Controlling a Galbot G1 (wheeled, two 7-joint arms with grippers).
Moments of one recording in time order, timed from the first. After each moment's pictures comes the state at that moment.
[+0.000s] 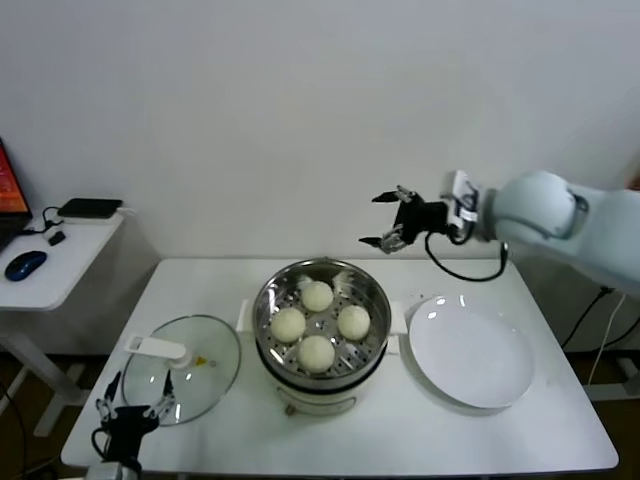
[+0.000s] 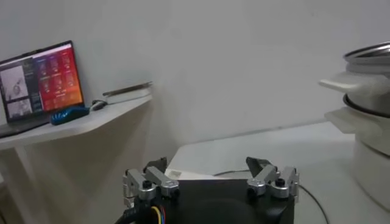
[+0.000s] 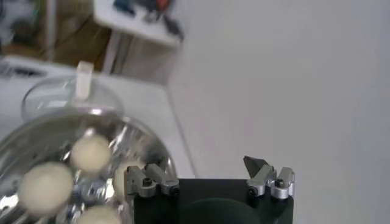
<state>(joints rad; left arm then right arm) 1.66 -1.61 -0.86 -1.98 0.09 -0.04 0.12 0.77 0.52 -1.42 1.80 1.04 -0.22 -0.28</state>
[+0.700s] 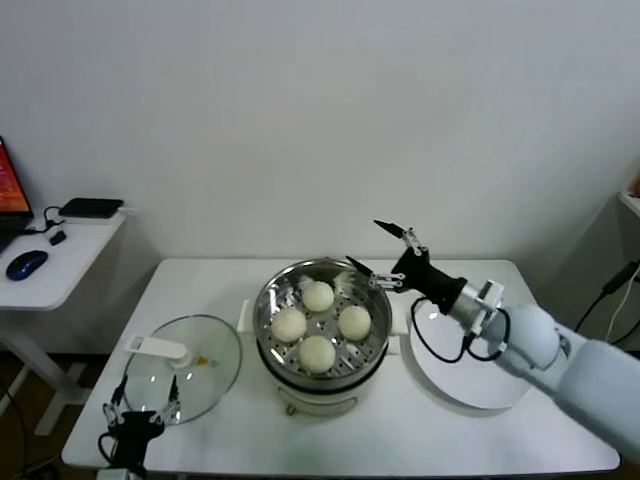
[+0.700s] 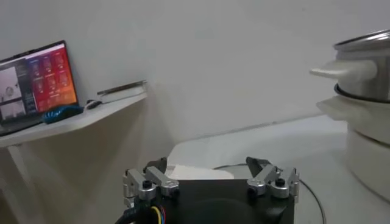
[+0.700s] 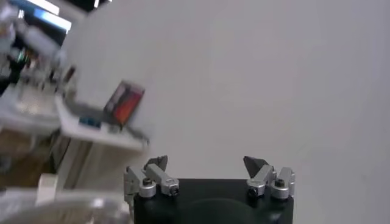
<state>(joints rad) 1.66 -1.61 -0.85 -1.94 0.12 -0.09 0.11 -0.51 0.53 -0.38 1.88 0.71 0.29 -0.08</state>
